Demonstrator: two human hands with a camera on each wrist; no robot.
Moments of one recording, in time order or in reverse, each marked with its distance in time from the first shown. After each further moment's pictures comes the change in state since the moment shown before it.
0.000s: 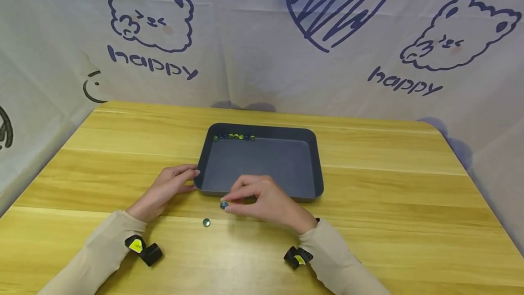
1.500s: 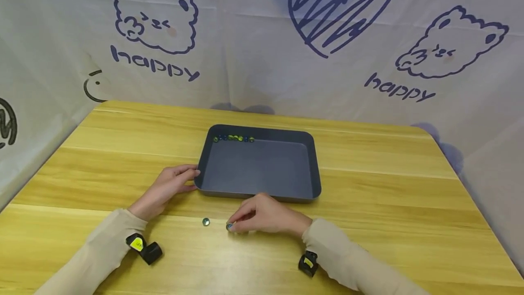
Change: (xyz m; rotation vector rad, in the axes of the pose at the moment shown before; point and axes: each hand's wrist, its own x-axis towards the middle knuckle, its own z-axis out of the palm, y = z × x) left_hand -0.003 0.002 0.000 0.001 -0.009 0.004; right_hand -0.015 0.017 0.009 0.044 -0.261 0.400
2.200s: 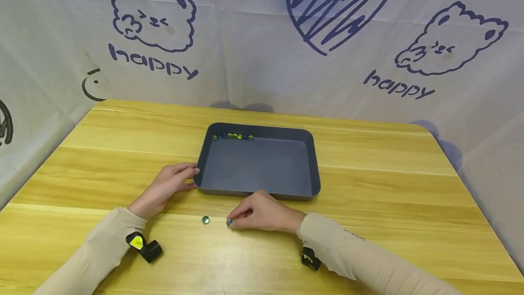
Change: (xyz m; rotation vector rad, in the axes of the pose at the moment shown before) left_hand -0.002 0.003 0.001 -0.005 0.000 0.009; right_hand 0.004 0.006 0.003 -0.171 0.049 0.001
